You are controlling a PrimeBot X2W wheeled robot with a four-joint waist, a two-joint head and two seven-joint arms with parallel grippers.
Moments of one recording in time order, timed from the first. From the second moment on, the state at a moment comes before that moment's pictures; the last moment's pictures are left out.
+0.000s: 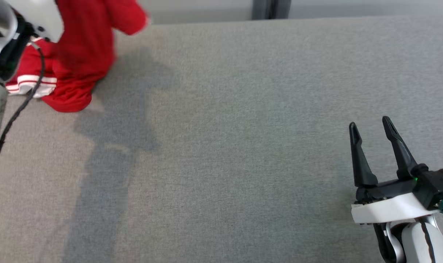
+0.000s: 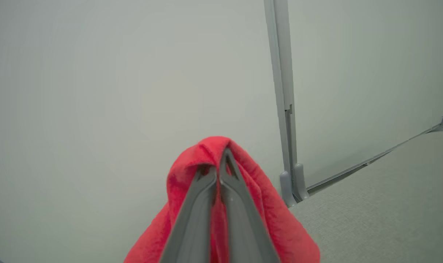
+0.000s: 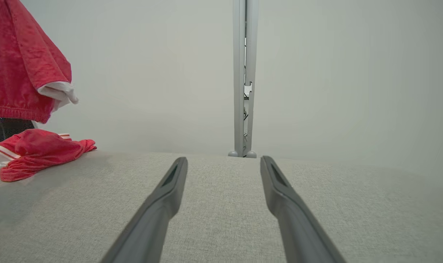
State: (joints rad) left arm -1.15 0.46 -0.50 0.55 -0.55 -0.13 0.12; right arm -0.18 -0.05 0.04 0.06 0.10 0.13 -0.26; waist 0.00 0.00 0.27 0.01
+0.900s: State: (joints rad) left arm -0.89 0.13 -0.83 0.69 -0.73 -0.13 -0.11; right arm -0.14 -0.05 0.00 0.07 0.14 0.13 -0.26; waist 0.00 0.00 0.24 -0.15
